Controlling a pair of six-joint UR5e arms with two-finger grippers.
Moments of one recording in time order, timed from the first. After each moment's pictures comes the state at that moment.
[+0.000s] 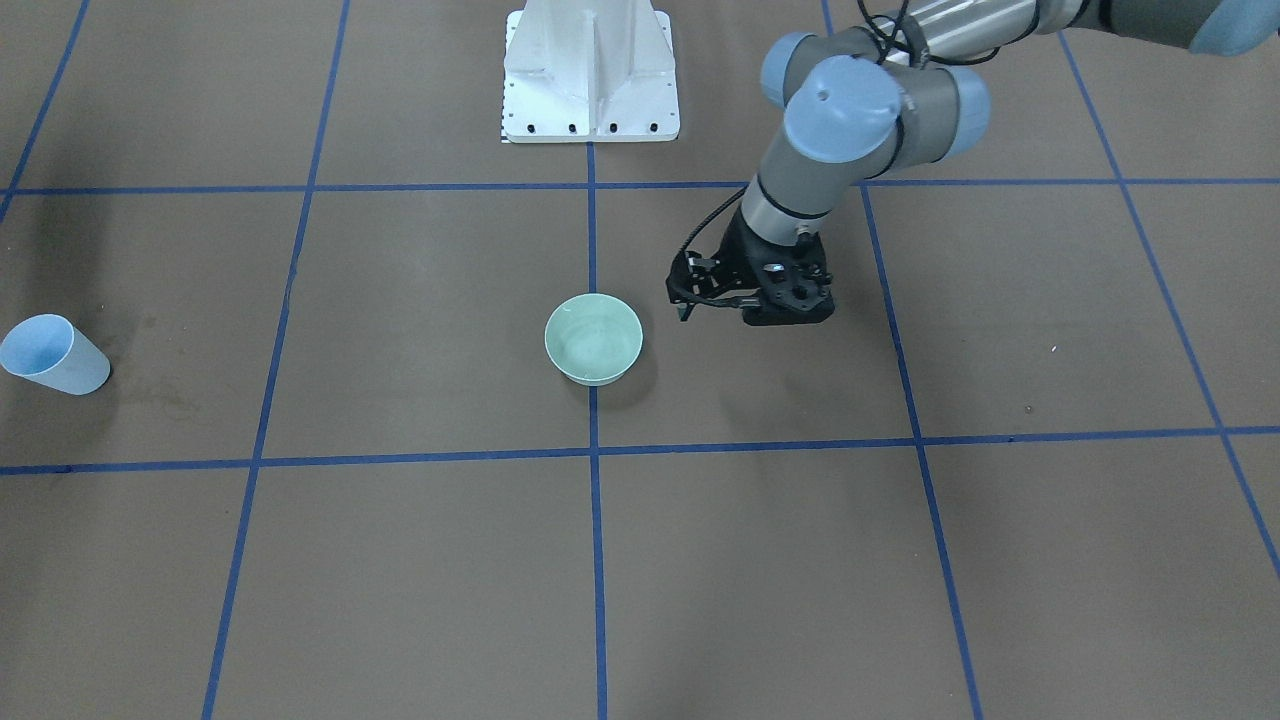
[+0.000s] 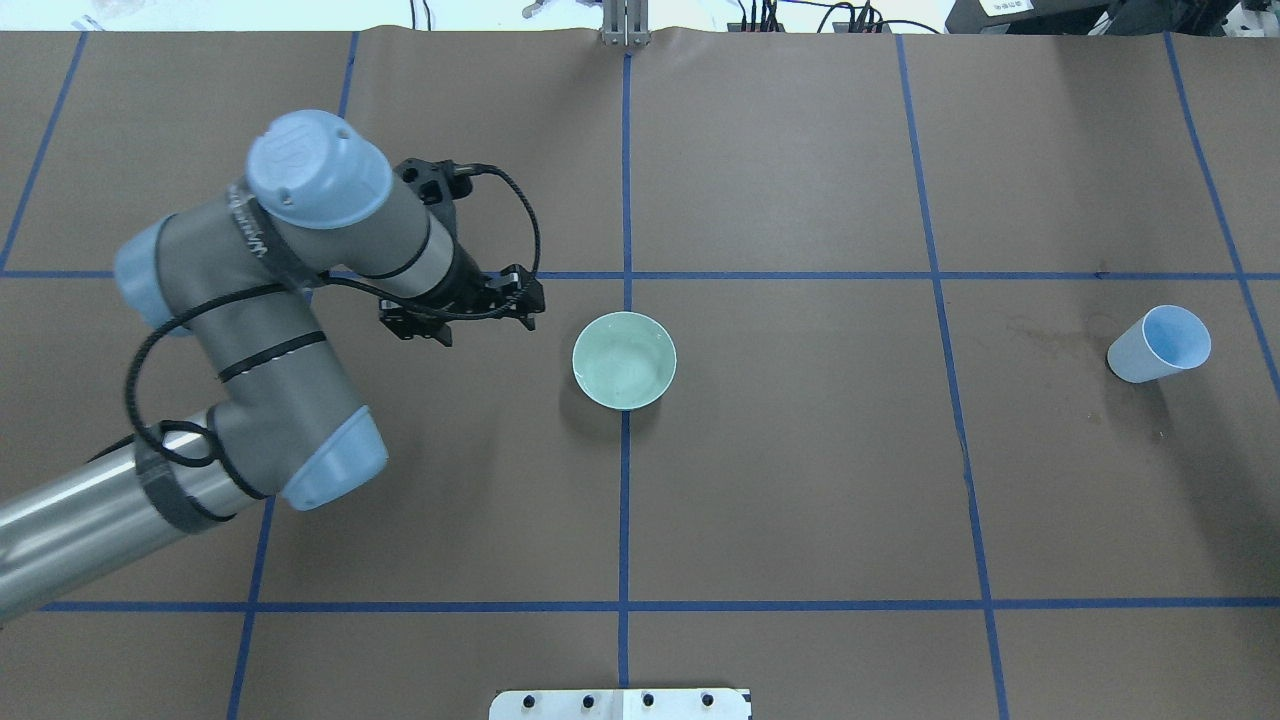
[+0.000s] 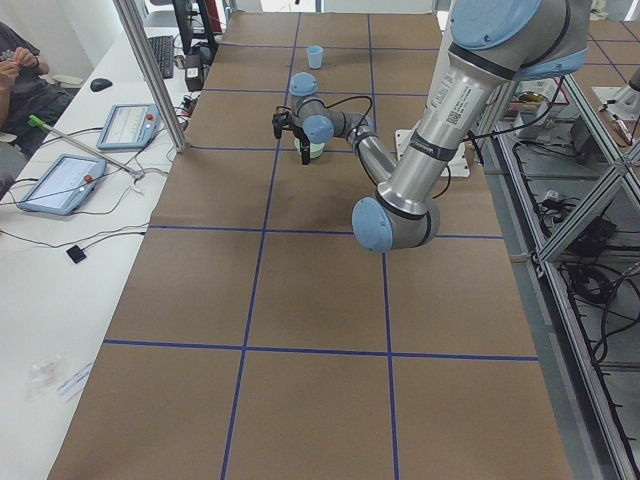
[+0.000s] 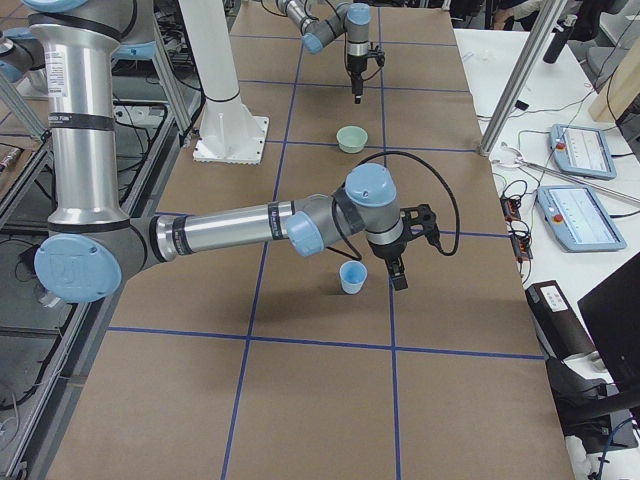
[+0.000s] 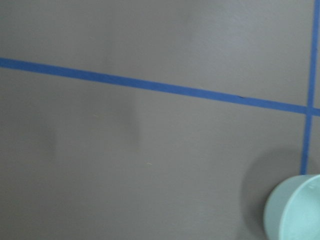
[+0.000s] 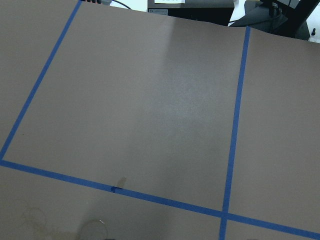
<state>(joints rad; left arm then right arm) -0.65 -2.23 -1.62 -1.76 -2.05 -1.30 1.52 -1.53 1.77 -1.38 2.33 0.19</state>
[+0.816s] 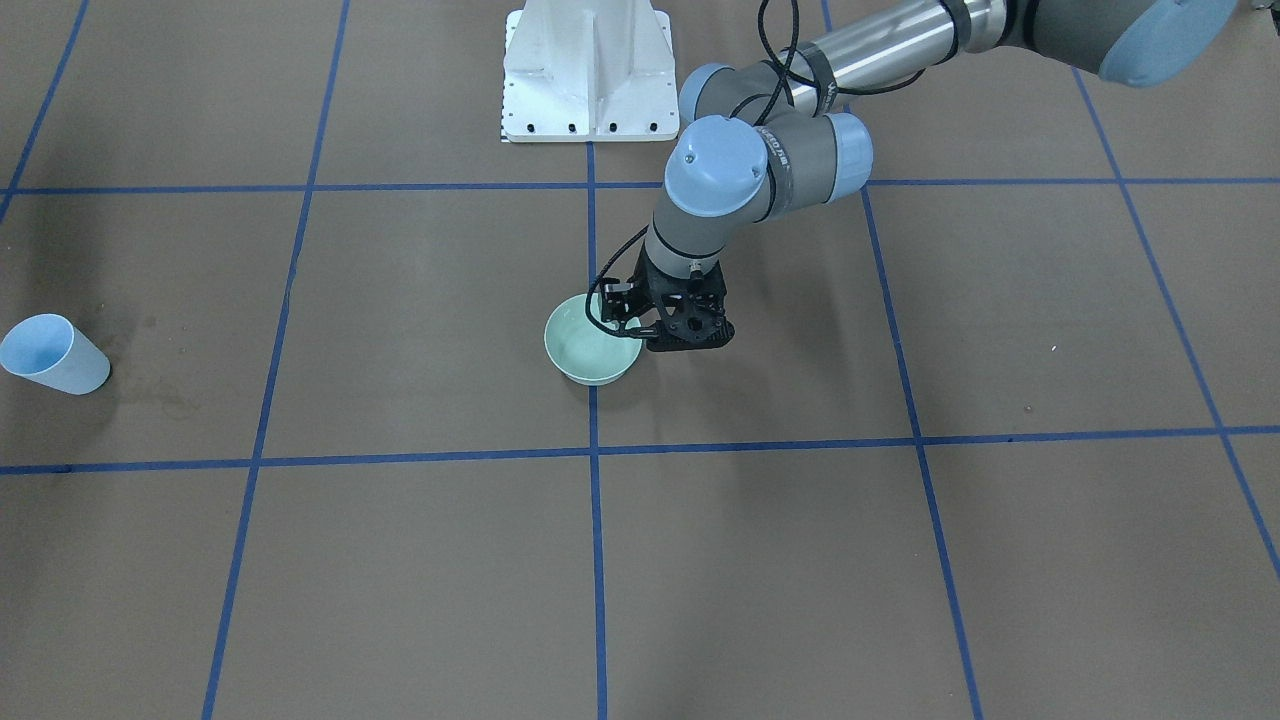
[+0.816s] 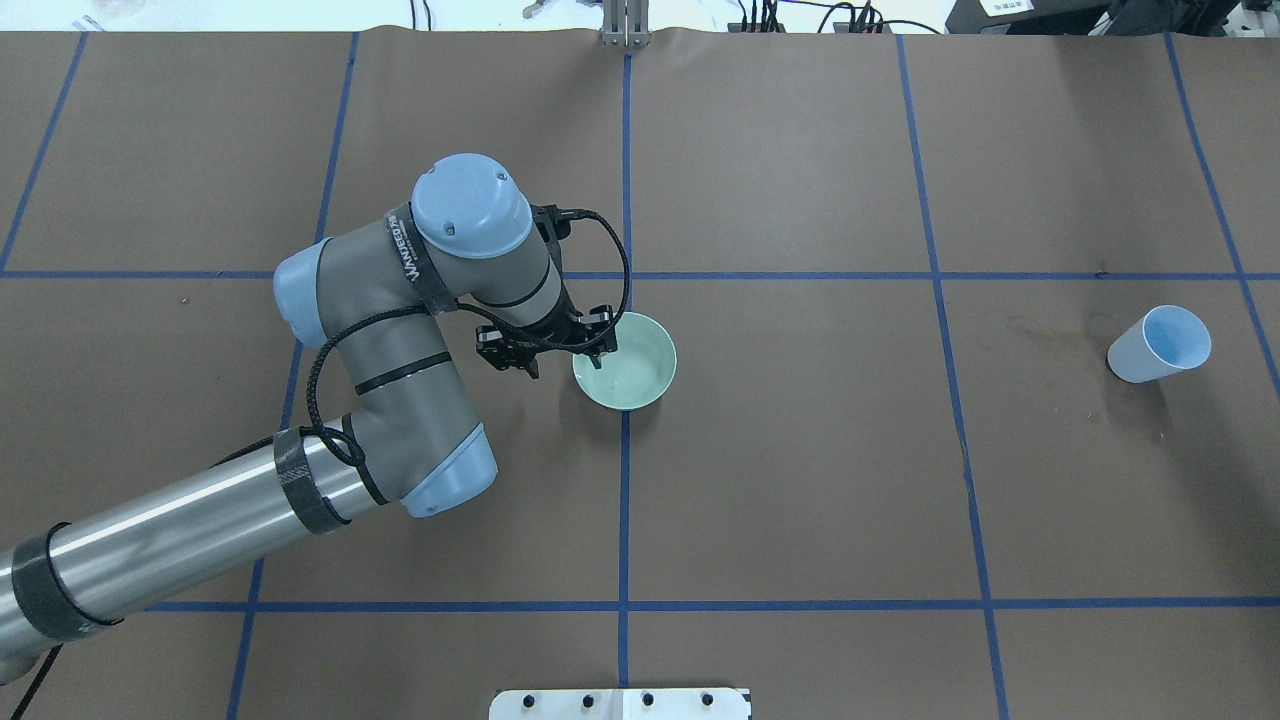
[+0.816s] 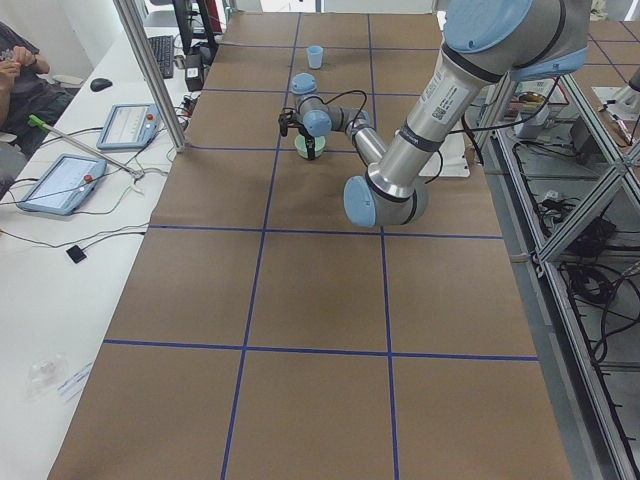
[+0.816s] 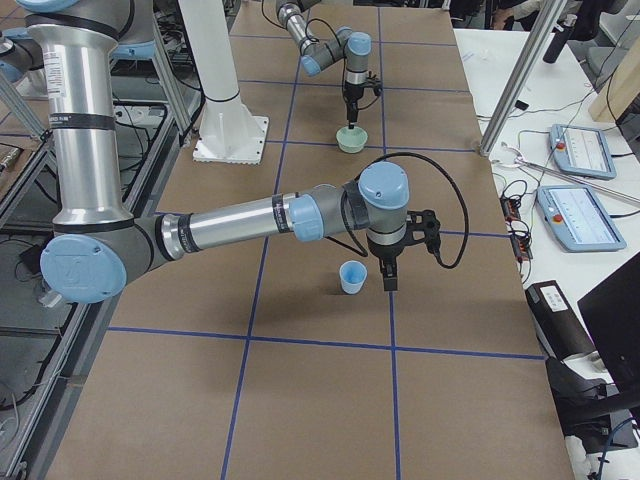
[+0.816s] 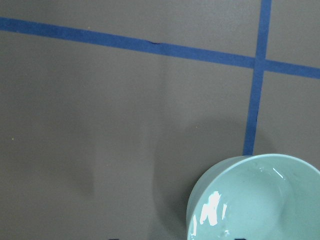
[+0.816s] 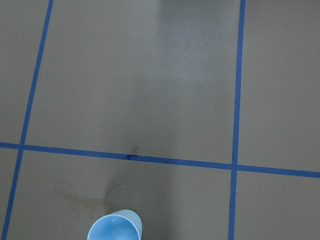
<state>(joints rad) -0.58 -2.34 -1.45 -1.77 -2.05 -1.31 1.54 -1.53 1.78 -1.53 2.39 0.16</state>
